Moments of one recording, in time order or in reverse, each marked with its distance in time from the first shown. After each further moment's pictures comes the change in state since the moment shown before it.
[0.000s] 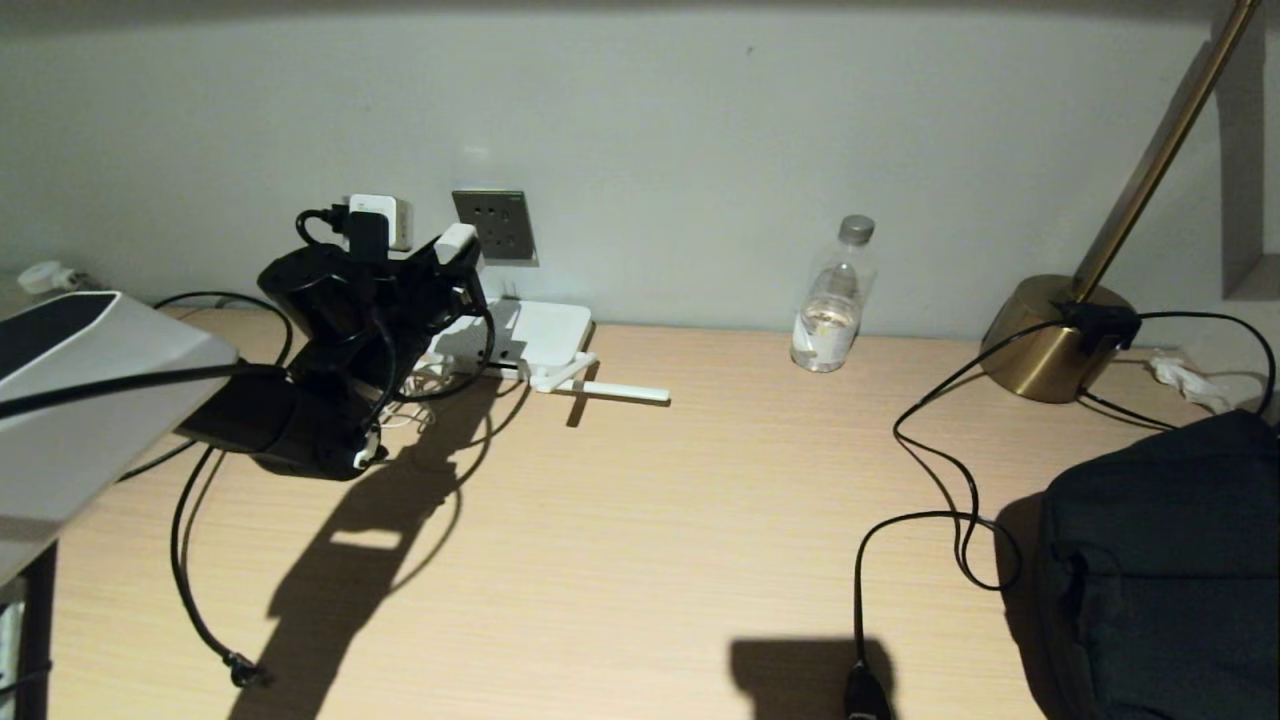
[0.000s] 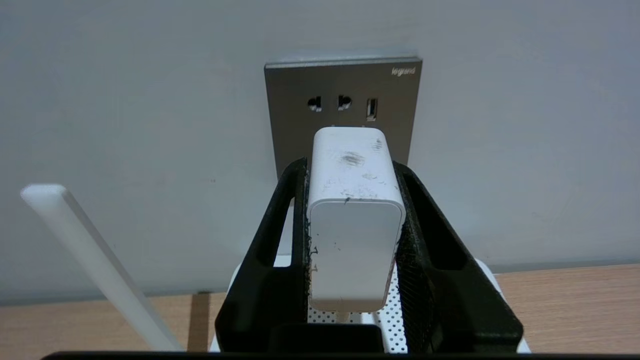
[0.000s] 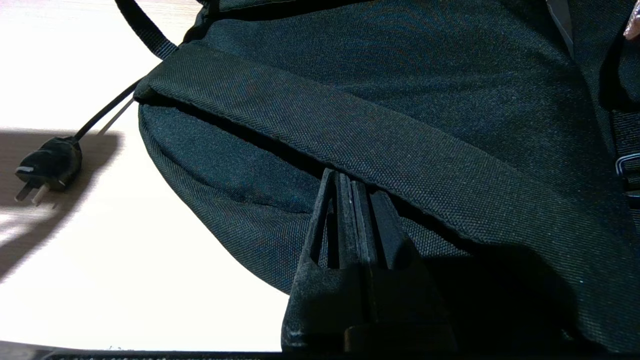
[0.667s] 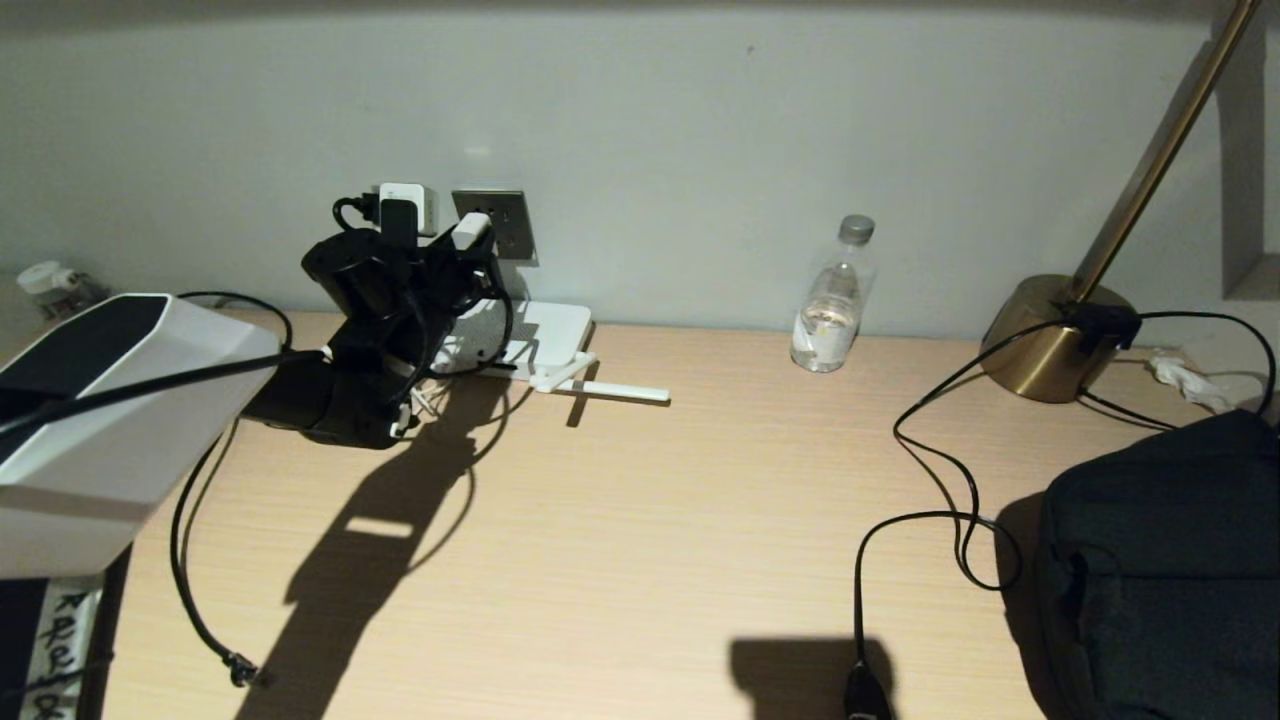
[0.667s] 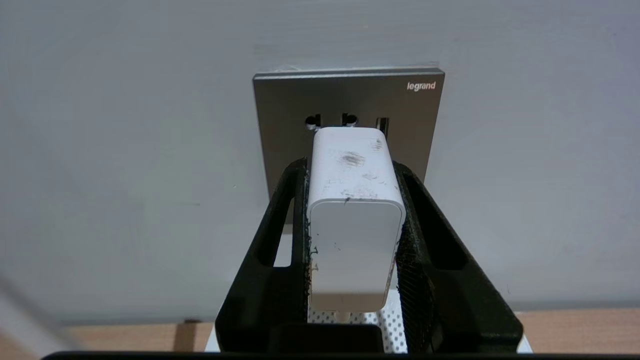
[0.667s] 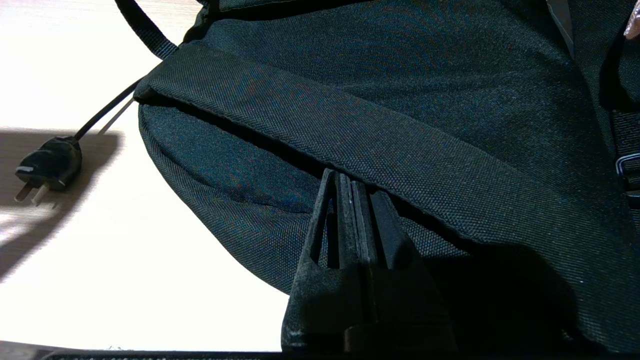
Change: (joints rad) left arm -0.020 0.098 -0.238 0.124 0.049 -0.004; right arm 0.000 0.000 0.000 0.000 0.000 0.000
